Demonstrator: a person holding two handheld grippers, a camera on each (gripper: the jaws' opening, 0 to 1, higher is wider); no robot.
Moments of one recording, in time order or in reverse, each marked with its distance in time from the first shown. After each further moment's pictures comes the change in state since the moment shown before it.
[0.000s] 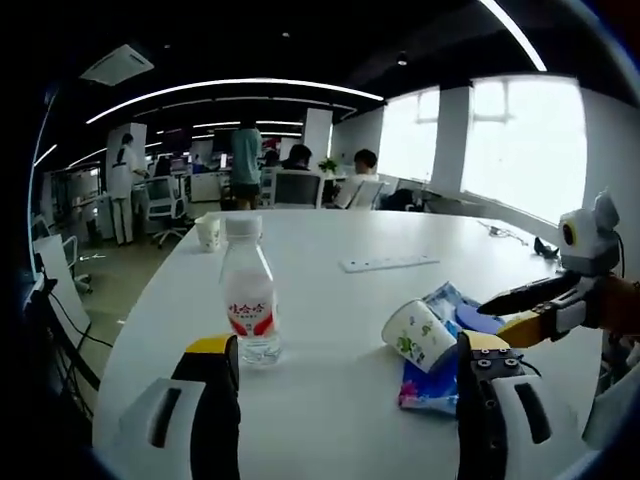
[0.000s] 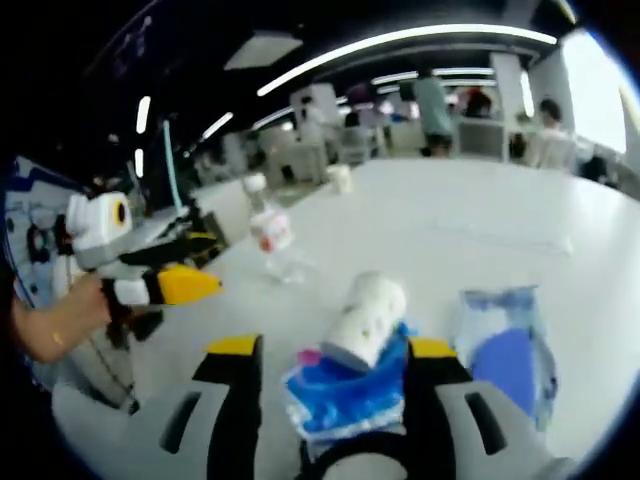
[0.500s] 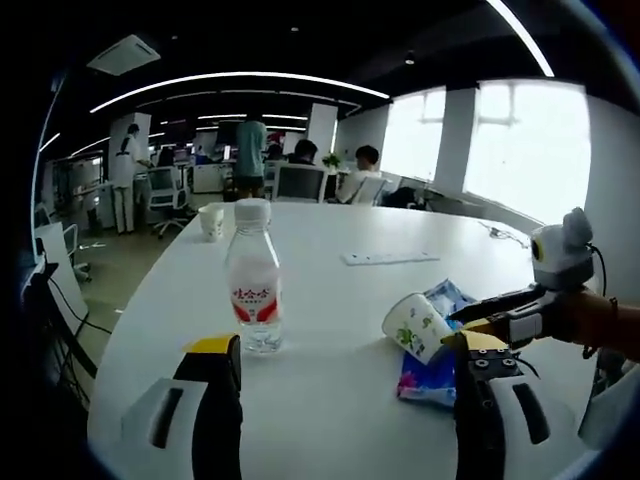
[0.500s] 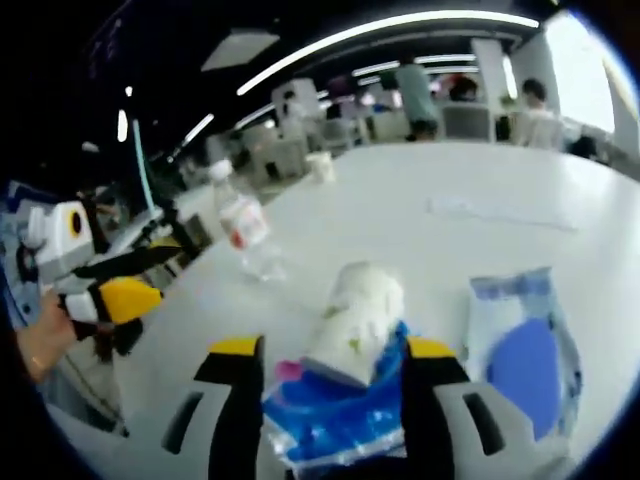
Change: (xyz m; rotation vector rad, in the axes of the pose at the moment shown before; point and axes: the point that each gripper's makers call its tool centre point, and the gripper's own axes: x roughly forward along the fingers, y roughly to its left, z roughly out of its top) left arm -0.006 0.002 -0.011 -0.025 0.026 0.000; right arm 0.036 -0.014 -0.013 0.057 0.028 -0.059
